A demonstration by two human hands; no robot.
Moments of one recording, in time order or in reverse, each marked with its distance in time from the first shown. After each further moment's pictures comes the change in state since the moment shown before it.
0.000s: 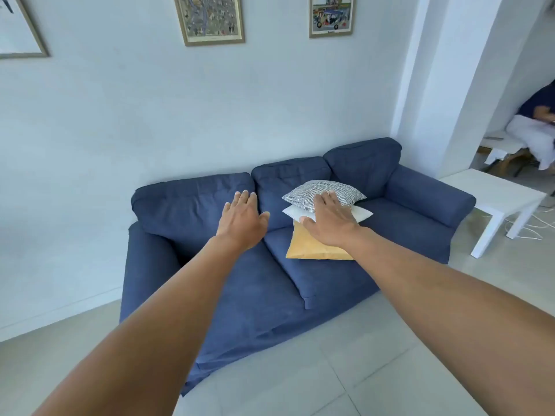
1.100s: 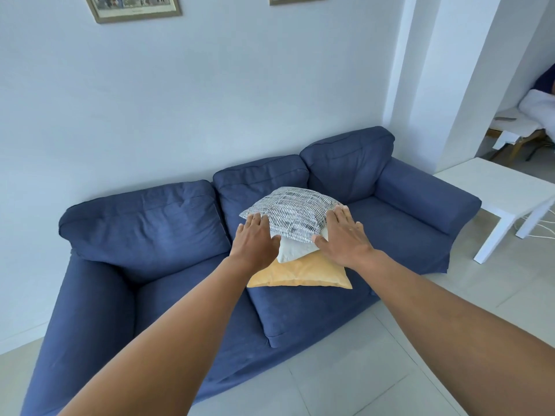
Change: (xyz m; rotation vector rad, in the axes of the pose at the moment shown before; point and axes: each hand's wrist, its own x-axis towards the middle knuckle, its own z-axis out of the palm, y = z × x) left_hand 0.235 0.164 0.193 0.001 -0.182 0.030; right_hand 0.196 0.273 0.044 0.041 -0.079 0.071
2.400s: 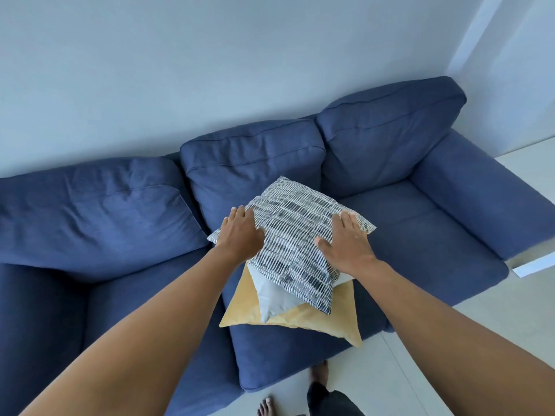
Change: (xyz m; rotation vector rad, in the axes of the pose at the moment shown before) left_hand 0.379 -0.088 0.153 -0.055 -0.220 -0.205; right_hand 0.370 0.097 0.124 0.083 -0.277 0.073
